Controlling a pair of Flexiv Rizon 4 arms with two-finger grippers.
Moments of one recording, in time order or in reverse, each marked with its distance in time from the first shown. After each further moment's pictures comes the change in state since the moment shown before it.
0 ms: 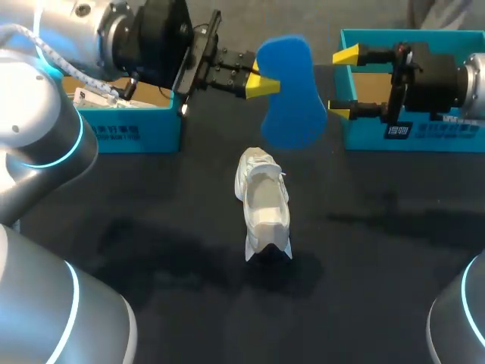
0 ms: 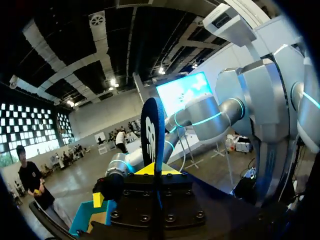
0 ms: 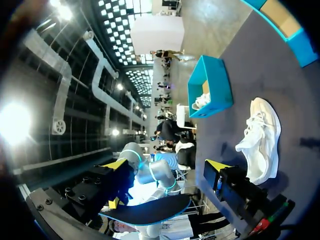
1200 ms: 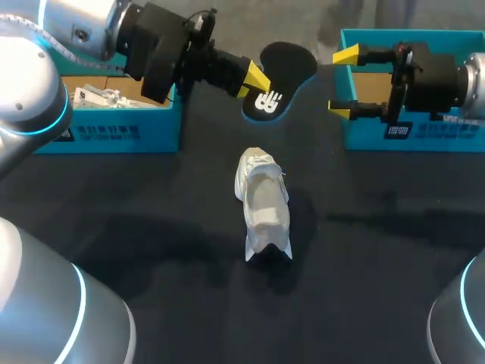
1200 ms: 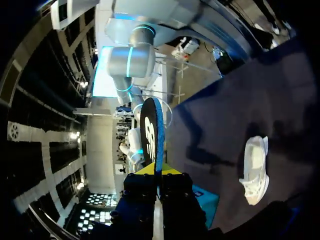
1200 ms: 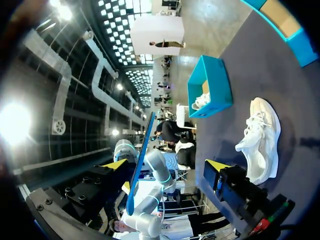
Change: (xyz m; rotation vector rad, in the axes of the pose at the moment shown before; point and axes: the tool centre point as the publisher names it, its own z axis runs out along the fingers) left arm -0.036 0.061 -0.025 -0.289 0.165 1.093; right arm 0.000 0.000 0.000 0.000 -0.002 0.001
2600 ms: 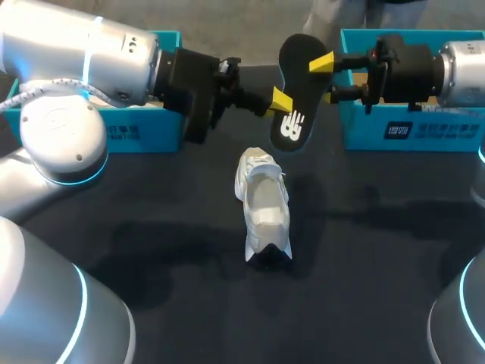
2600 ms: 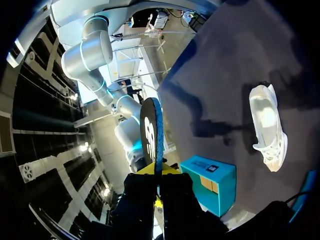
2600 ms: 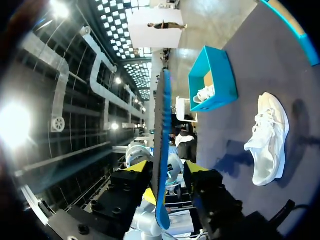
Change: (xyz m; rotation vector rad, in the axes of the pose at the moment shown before) left arm 0.038 0.036 0.048 -0.150 -0.026 0.311; right arm 0.007 0.000 0.033 0.070 -0.002 0.015
